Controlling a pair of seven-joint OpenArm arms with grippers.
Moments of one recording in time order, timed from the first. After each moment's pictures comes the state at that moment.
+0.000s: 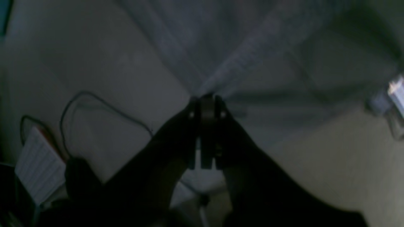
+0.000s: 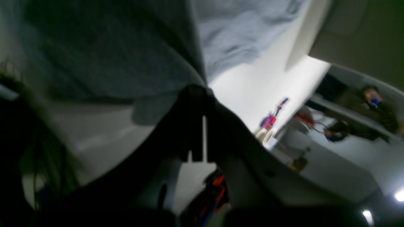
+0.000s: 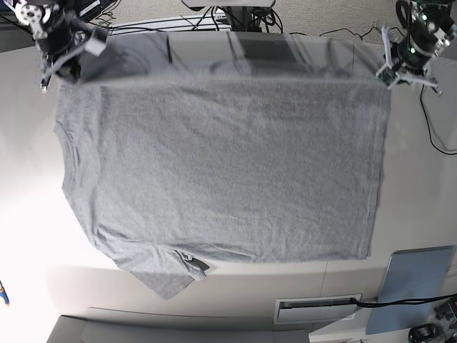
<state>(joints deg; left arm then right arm) 45.6 -38.2 -13.4 115.6 -1.9 -22.7 30.2 -64.6 55.9 7.0 128.3 -35.2 8.3 -32.9</state>
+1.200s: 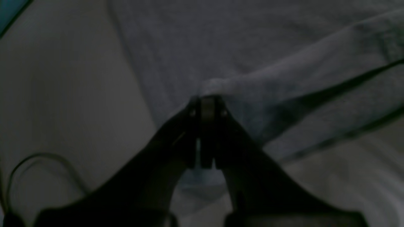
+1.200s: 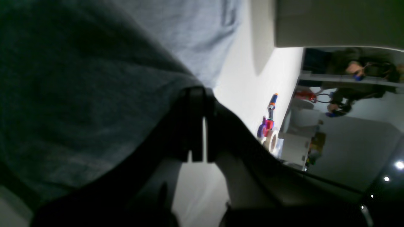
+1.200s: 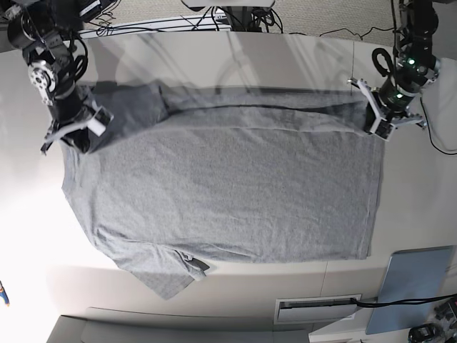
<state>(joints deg) 23.5 -27.1 -9.0 103.1 -8.4 -22.8 28.0 -23.5 48.5 -8.6 108.4 -26.8 6.6 -24.9</state>
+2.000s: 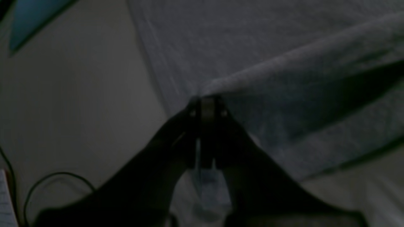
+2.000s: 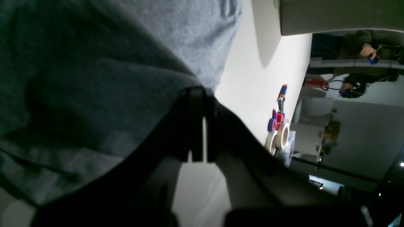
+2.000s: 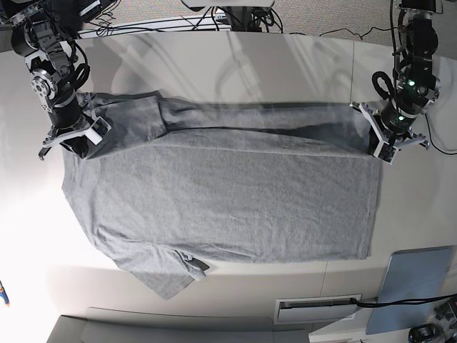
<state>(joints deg) 16.4 -27.1 -8.3 100.7 -9.4 -20.8 30.9 -20.4 46.3 -8.7 103.8 -24.3 5.5 -24.3</state>
